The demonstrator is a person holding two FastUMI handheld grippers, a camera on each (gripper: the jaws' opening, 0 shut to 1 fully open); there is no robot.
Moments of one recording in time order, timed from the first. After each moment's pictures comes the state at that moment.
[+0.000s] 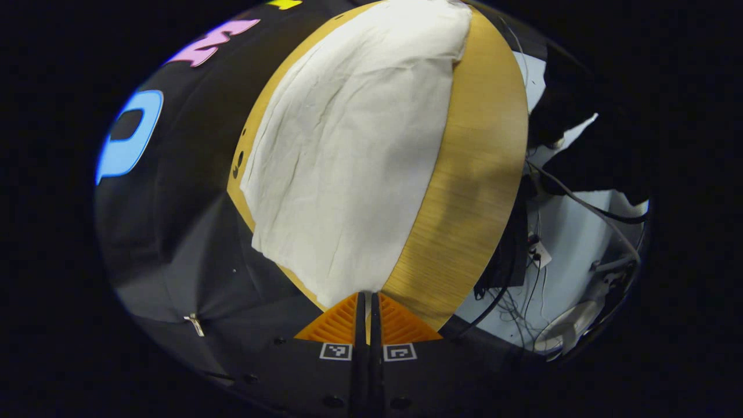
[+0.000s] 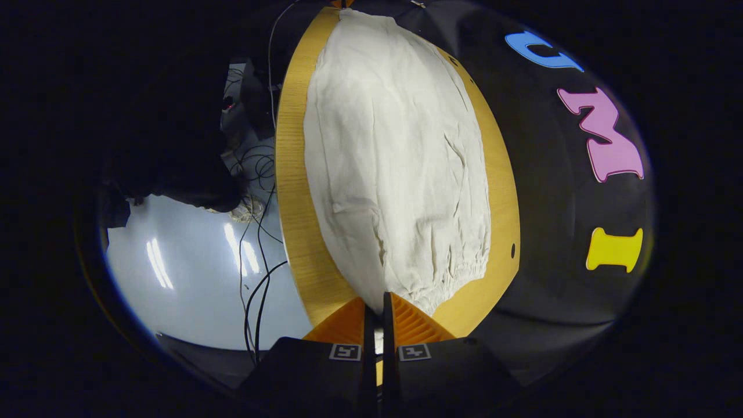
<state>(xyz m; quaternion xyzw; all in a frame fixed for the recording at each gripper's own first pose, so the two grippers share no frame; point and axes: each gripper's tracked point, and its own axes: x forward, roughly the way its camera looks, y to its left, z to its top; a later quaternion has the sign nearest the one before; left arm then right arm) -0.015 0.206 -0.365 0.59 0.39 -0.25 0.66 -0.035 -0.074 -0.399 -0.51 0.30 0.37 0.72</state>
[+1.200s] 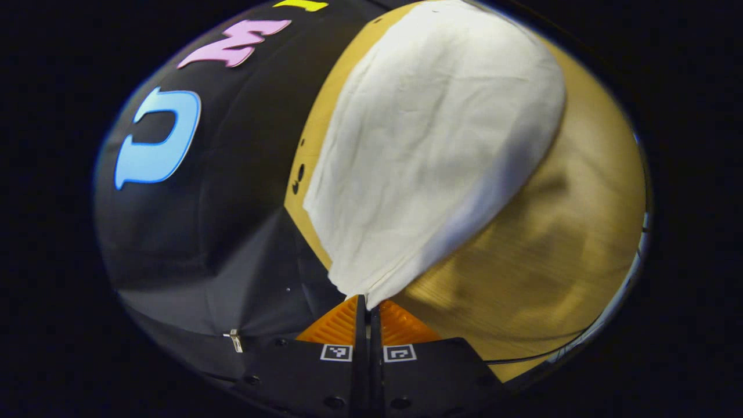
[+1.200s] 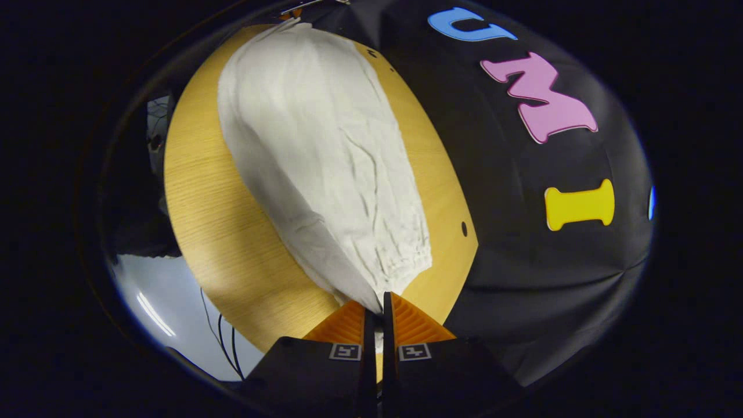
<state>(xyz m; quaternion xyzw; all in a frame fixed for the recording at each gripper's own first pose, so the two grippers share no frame) 0.123 0.184 -0.305 0.57 0.28 -0.13 0.76 0.030 -0.088 -0.345 -0.45 0.27 0.22 0.82</state>
